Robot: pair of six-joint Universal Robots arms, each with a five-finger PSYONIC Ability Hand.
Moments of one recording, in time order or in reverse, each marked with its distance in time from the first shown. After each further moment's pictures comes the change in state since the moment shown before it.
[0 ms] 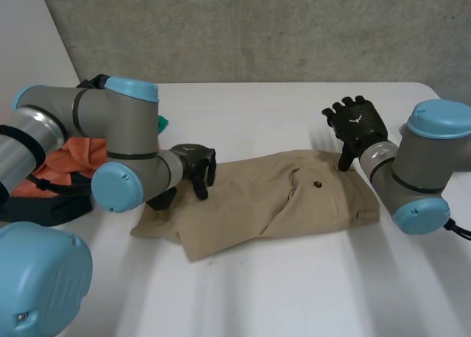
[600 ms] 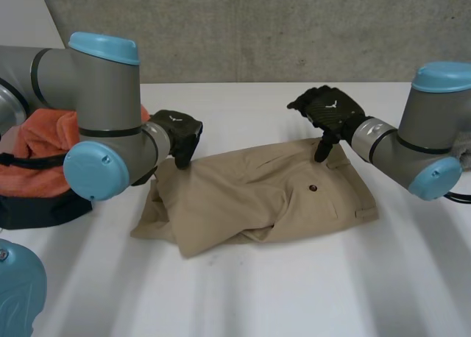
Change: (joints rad) left arm -0.015 0.216 -0.112 0.014 -0.111 0.214; right arm -0.015 0.135 -0.385 0.340 -0.322 0.034; left_hand 0.276 0.339 0.336 0.341 0.310; right_hand 0.000 0.001 0.001 0.000 0.000
